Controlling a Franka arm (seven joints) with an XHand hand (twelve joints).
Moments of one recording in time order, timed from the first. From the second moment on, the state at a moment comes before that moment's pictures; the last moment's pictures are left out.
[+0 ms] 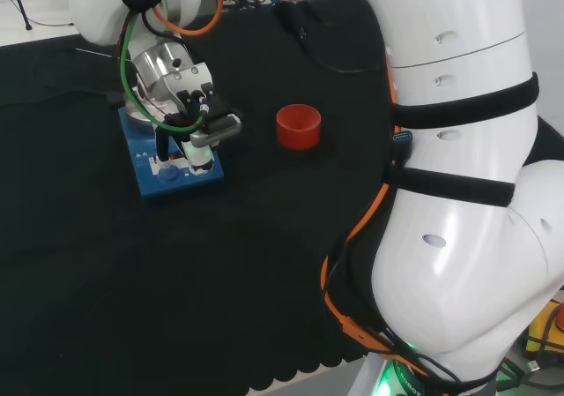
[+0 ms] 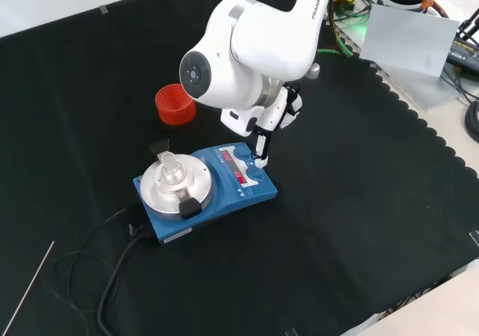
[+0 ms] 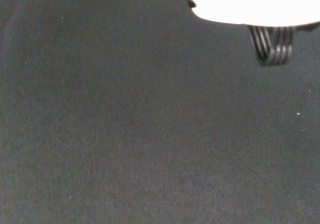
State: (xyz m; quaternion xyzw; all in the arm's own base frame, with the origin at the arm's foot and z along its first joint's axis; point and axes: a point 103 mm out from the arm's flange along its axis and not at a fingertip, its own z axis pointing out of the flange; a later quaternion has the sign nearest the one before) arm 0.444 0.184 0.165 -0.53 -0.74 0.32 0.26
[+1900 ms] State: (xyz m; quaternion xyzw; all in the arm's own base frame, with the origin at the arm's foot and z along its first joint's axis) arm 0.445 0.182 0.150 -0.53 -0.74 0.32 0.26
